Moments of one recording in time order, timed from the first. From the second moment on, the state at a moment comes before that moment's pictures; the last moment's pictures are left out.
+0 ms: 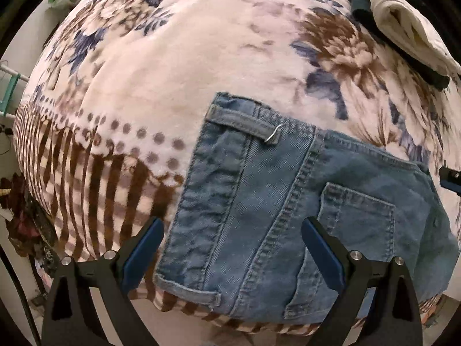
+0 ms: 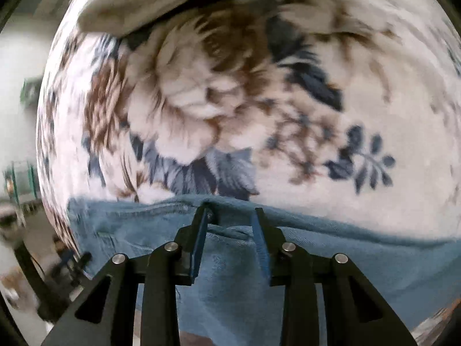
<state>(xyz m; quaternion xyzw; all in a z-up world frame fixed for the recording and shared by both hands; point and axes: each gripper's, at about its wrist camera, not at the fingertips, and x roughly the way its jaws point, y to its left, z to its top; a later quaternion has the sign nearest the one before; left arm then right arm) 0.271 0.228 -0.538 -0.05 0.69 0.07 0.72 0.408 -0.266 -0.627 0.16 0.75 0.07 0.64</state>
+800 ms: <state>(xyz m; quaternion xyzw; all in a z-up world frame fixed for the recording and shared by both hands) 0.238 0.232 -0.512 -0.10 0.68 0.06 0.73 0.313 -0.225 -0.608 0.29 0.75 0.05 0.60</state>
